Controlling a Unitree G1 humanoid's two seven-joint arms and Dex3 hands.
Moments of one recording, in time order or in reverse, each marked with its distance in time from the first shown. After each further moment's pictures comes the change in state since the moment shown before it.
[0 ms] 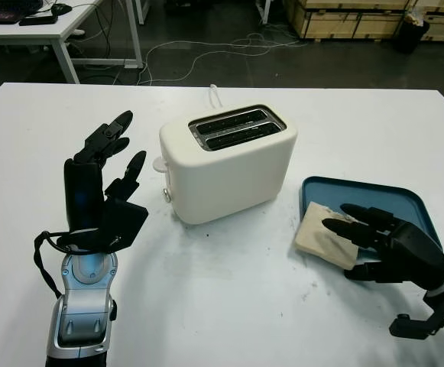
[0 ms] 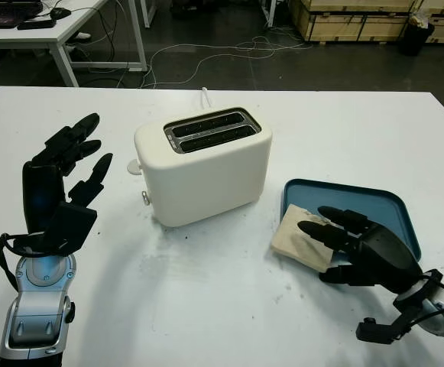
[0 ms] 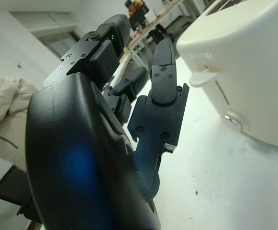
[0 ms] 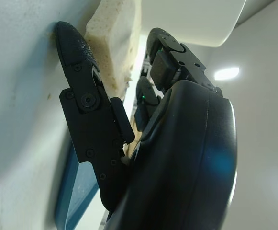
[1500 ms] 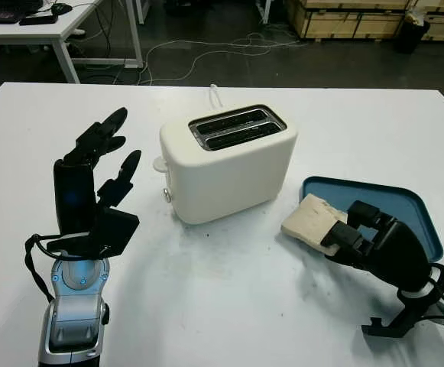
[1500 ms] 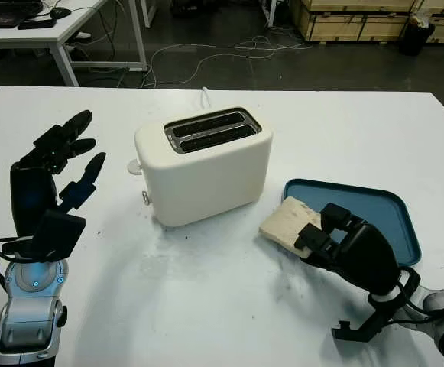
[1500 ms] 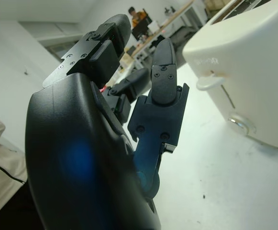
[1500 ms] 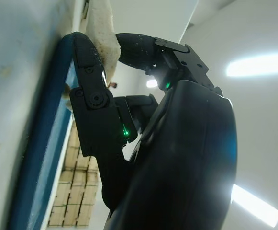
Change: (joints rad) left arm 0.019 0.016 0.024 -0.012 -0.025 -0.065 -0.008; right arm -0.029 0.000 0.175 -0.136 -0.271 0.320 -0.507
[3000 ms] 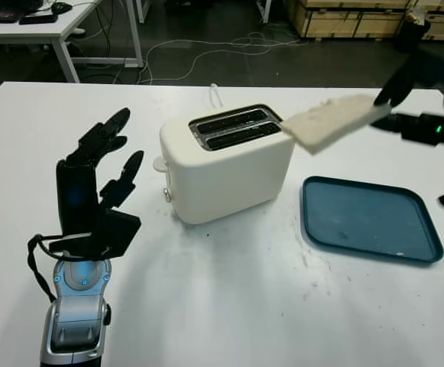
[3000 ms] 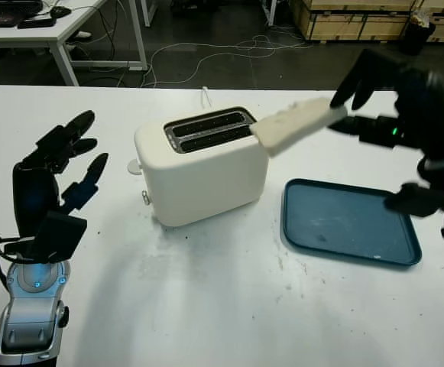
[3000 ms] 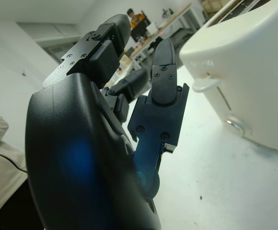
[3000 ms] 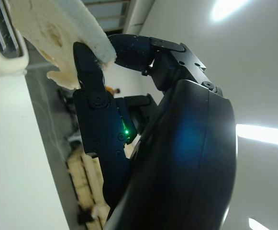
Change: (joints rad) left arm 0.002 -0.005 -0.005 0.001 -0.002 -0.008 -0.001; right arm -0.359 0.069 -0.524 -0.255 1.245 -0.072 1.455
